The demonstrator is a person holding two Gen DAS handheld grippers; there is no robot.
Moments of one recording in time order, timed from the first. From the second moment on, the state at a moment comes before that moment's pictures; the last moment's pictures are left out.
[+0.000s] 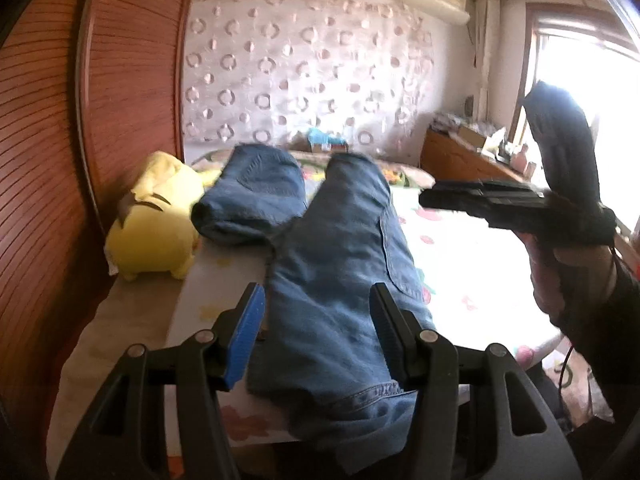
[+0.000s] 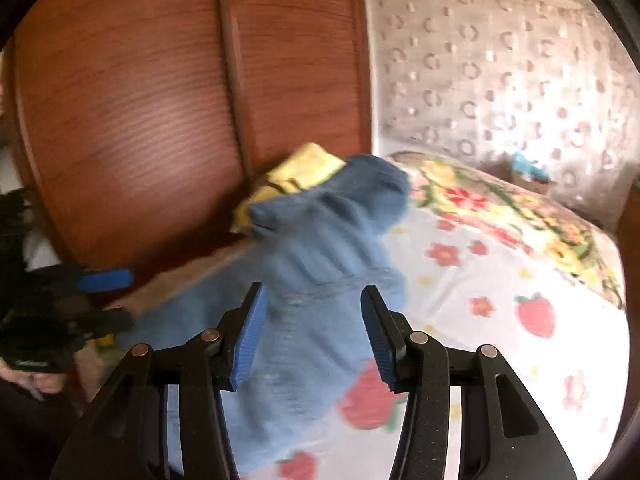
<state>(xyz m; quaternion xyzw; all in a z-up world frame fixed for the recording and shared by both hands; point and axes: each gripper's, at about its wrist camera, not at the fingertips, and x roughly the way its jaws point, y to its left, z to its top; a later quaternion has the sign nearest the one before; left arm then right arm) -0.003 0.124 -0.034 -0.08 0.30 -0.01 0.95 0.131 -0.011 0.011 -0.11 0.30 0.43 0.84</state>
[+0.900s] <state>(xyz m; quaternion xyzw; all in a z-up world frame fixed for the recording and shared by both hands) -0.005 0.141 -0.099 -0.10 0.36 0.01 0.93 0.190 0.006 -0.030 -0.09 0.34 0.40 0.85</state>
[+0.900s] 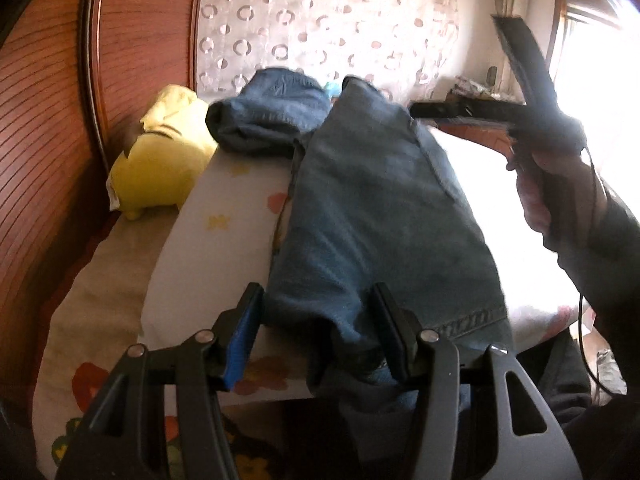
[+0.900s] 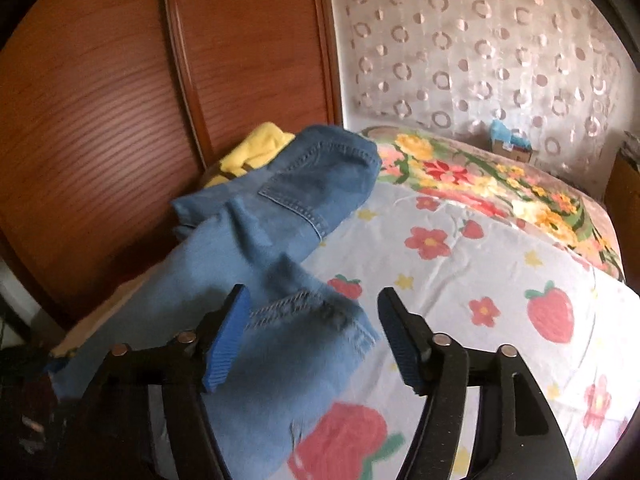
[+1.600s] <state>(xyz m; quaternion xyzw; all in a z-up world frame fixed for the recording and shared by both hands) 0.006 0.149 -0.107 -0.10 0.36 0.03 0.93 0.182 0.003 -0.090 -0.04 0.43 0.45 0.78</state>
